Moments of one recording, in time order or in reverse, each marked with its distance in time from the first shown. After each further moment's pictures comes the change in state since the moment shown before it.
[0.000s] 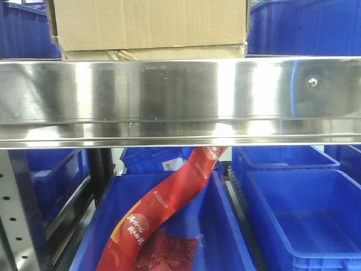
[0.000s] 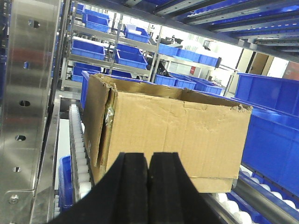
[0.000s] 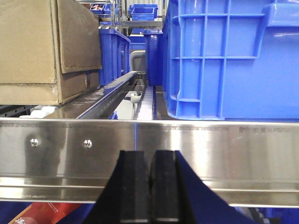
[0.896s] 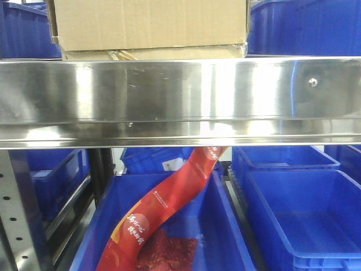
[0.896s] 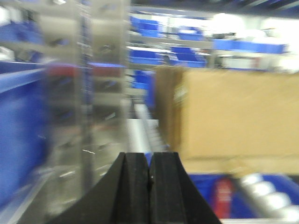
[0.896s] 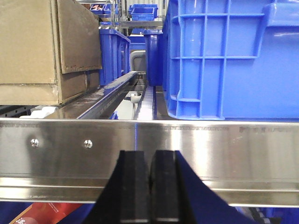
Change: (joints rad) left arm 0.233 -0.142 0.246 -0.047 -0.099 0.241; right arm 0.000 0.000 0.000 0.000 0.000 0.002
